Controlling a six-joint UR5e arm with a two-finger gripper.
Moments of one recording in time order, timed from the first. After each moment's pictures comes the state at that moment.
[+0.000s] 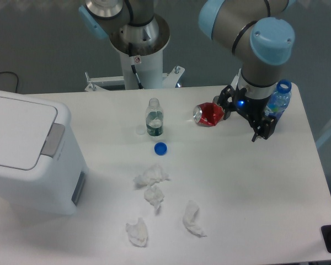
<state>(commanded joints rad) 2.71 -1.84 -1.54 -1.28 1.53 1.50</state>
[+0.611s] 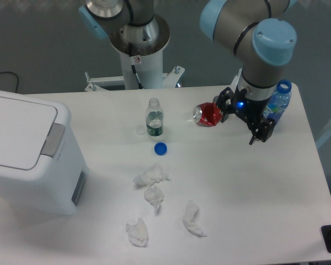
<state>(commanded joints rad) 2.75 -1.84 -1.54 -1.27 1.44 1.51</state>
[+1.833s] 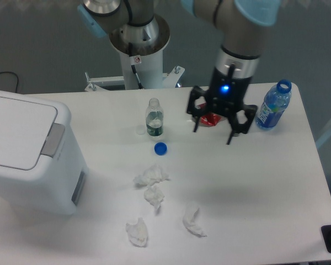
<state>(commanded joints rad) 2.58 -1.70 -1.54 -1.21 1.13 0.96</state>
